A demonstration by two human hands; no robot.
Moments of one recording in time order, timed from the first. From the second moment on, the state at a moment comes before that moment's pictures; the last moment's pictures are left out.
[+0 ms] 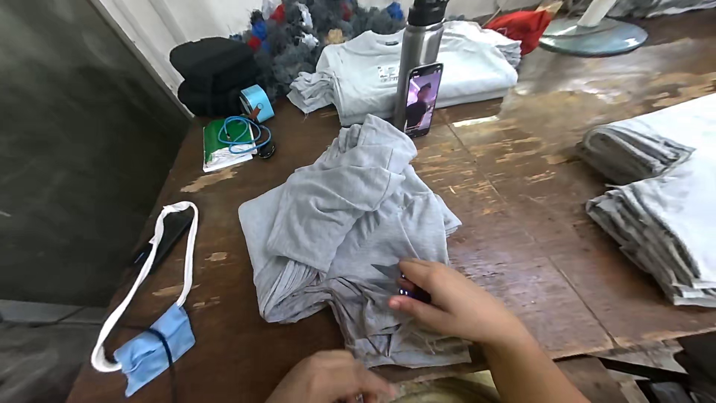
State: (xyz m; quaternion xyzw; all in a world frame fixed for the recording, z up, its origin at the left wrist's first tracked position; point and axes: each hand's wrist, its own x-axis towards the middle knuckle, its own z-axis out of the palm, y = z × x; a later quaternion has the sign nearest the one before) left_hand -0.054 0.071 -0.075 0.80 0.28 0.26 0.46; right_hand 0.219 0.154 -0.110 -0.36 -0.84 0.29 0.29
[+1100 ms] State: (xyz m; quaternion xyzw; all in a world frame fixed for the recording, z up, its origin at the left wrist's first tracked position) left_hand 0.087 0.101 -0.107 0.79 0.42 0.43 0.08; right_hand 0.256 0.089 -0.122 -0.28 -0.75 0.34 0.49
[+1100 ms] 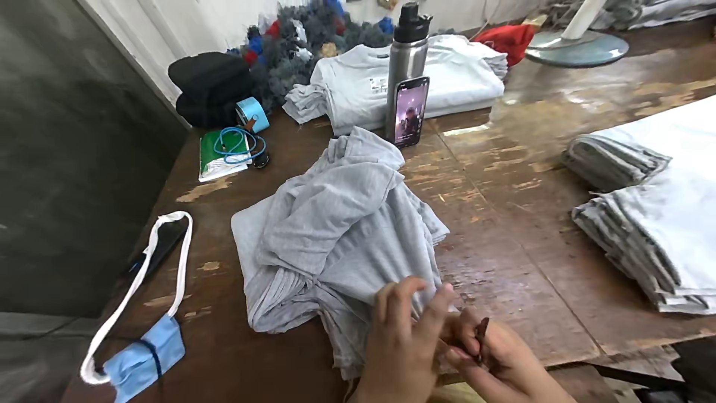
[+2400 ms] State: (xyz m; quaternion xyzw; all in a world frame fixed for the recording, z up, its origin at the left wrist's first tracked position) left_hand 0.008 0.062 -0.135 0.43 0.32 0.65 0.53; right_hand 0.167 0.104 -0.142 -0.30 -0.72 0.29 0.56
